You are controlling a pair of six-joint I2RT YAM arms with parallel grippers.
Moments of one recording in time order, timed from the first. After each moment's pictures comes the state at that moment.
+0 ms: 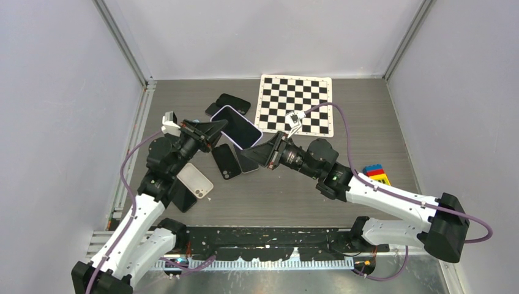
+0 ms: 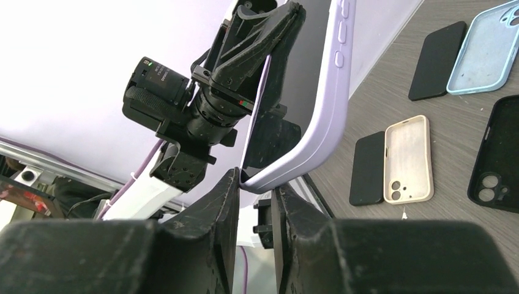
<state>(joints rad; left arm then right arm) -0.35 0.75 0.64 0.19 0.25 -1.56 0.96 1.12 0.78 0.45 -0.13 0.98</state>
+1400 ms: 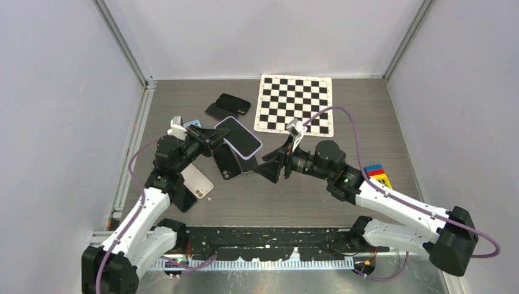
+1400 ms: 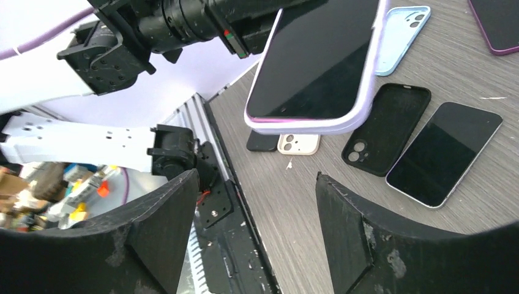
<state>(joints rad) -0.27 0.85 0.54 0.26 0.34 -1.54 0.89 1.02 0.70 0.25 -0.28 0.49</state>
